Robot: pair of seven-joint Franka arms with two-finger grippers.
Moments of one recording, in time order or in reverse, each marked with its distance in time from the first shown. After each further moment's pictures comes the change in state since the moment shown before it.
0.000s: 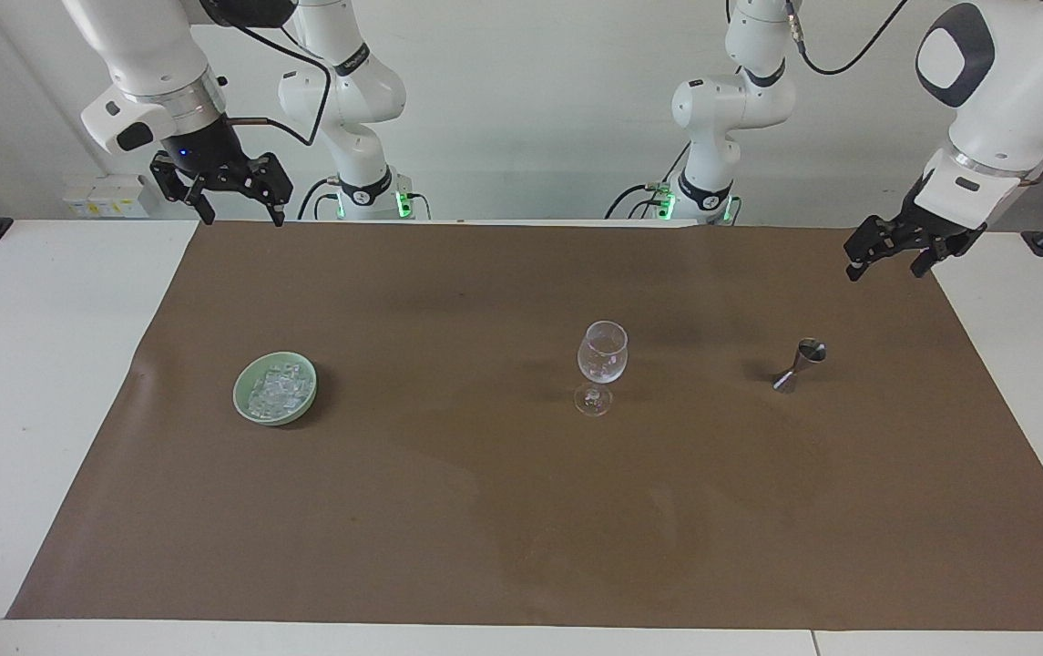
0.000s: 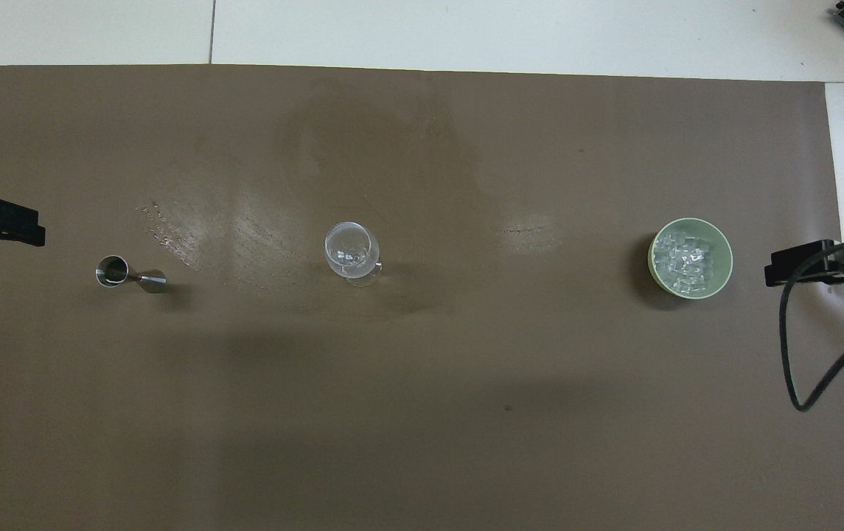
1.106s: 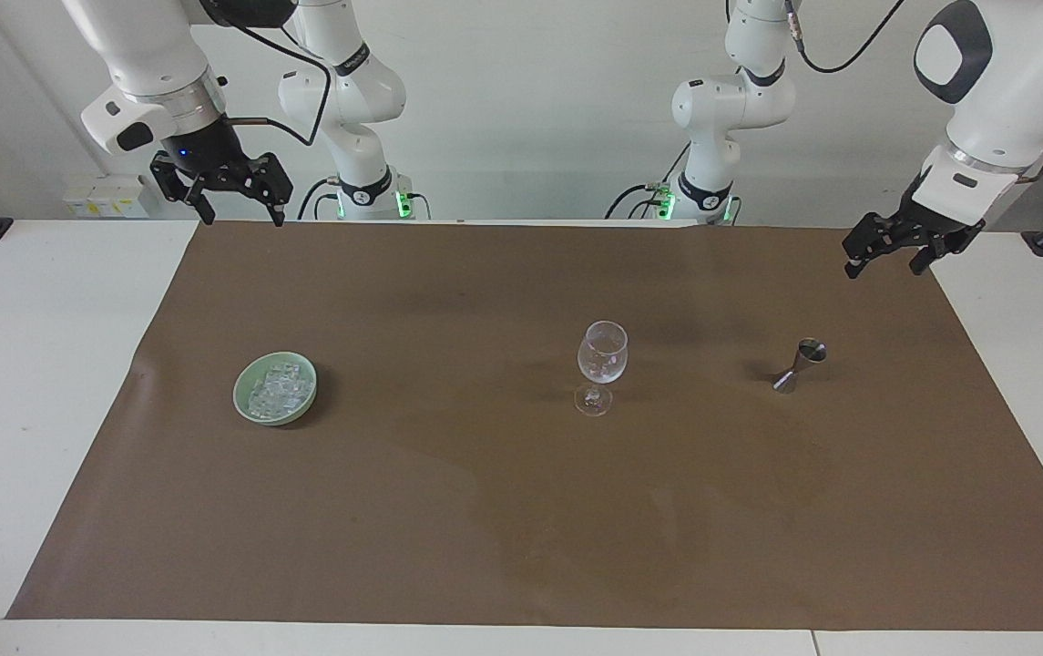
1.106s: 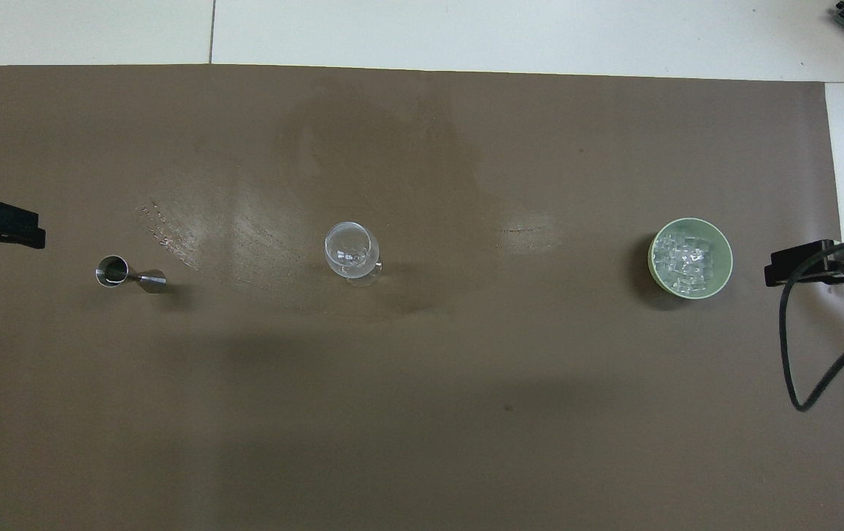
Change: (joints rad) left arm 0.000 -0.015 -0.003 -0.017 0.000 0.000 0.000; right arm 0.000 0.000 0.000 0.000 0.000 0.000 0.000
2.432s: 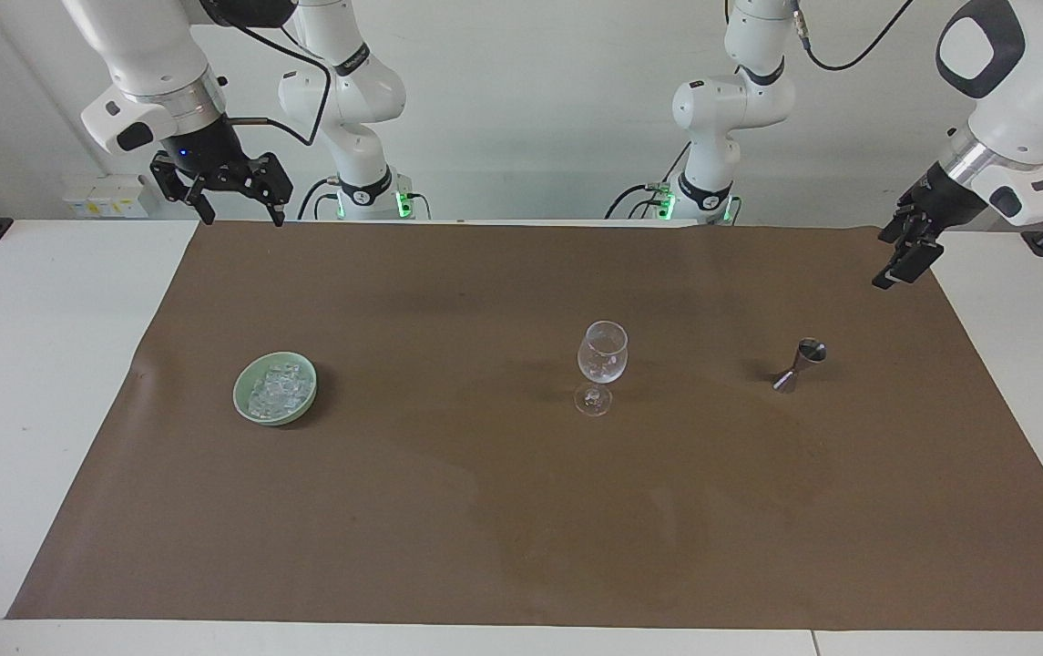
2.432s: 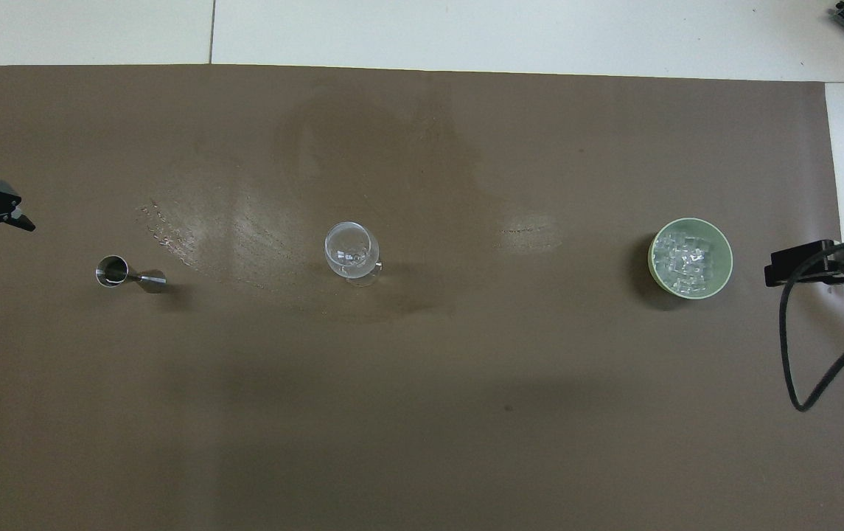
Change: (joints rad) left arm 0.046 -0.016 0.019 -0.014 -0.091 -0.065 -1.094; right arm 0.000 0.000 0.000 0.000 0.000 0.000 0.000
